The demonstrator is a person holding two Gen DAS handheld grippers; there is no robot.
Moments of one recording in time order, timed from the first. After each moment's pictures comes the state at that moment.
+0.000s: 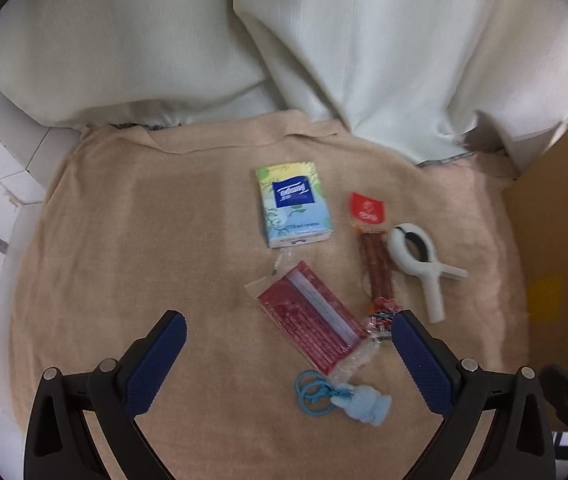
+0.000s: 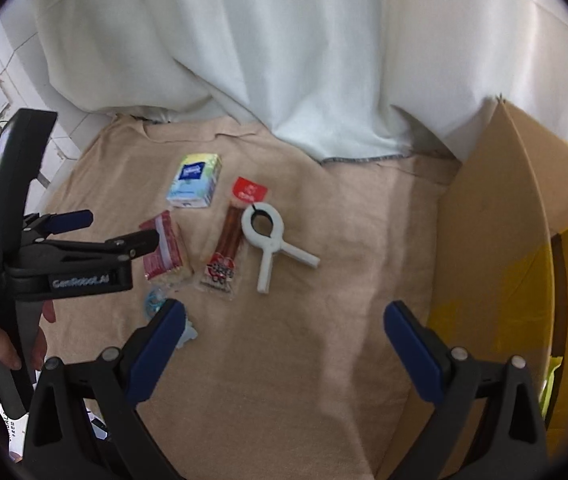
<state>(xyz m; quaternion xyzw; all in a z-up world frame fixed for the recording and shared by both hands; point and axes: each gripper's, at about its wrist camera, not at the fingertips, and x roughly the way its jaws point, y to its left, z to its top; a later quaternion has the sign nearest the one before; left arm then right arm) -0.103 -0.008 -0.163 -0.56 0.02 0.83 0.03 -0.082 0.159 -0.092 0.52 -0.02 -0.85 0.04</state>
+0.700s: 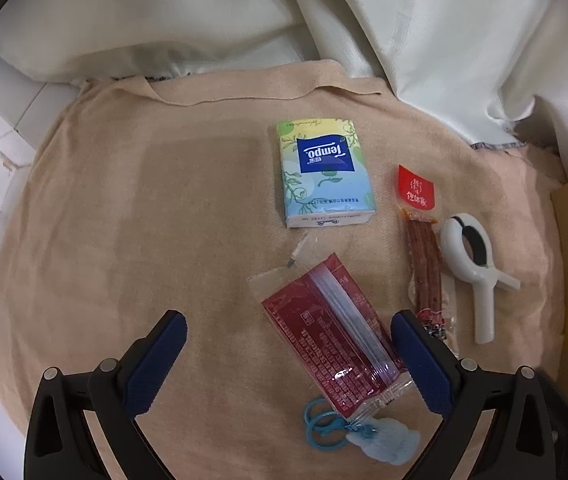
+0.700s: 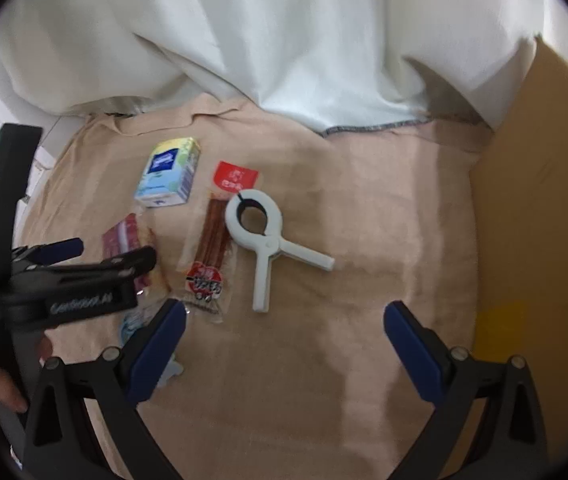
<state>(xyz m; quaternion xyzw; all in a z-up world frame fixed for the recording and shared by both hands) -0.123 -0.011 -0.209 -0.59 0.00 0.80 0.00 -0.117 0.154 -0.153 0.54 -0.07 -0.84 0.03</state>
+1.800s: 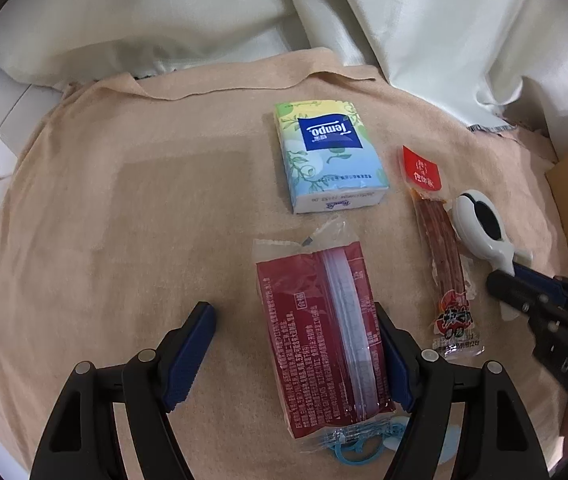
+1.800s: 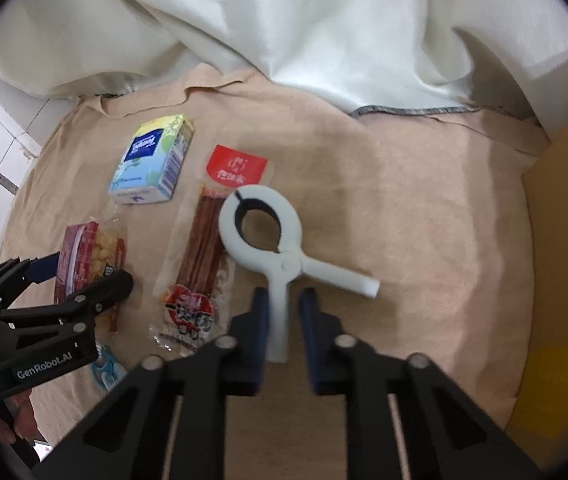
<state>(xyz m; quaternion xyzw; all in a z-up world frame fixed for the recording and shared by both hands) -0.121 -0.020 -0.217 -0.57 0.01 0.82 0.04 -0.149 0.144 -0.194 0.55 -0.06 -0.83 0.05</state>
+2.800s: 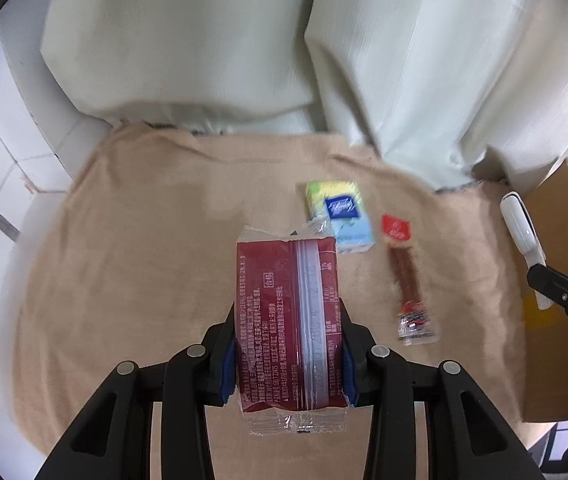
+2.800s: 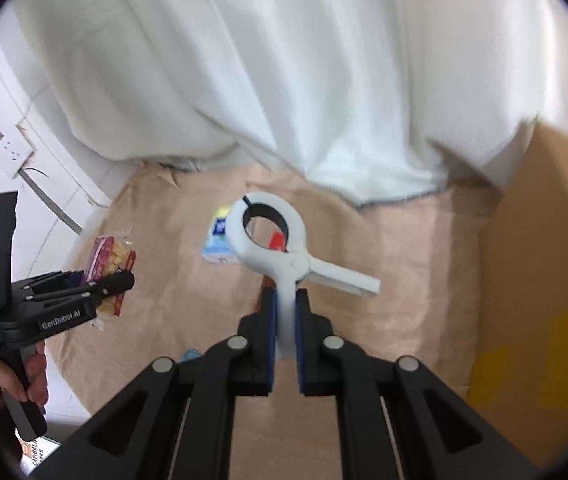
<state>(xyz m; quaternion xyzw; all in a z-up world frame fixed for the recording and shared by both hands) -0.103 -0.075 -0.112 -0.52 -0.03 0.85 0.05 -0.102 0.155 -0.080 0.45 -0.09 -0.89 0.09</state>
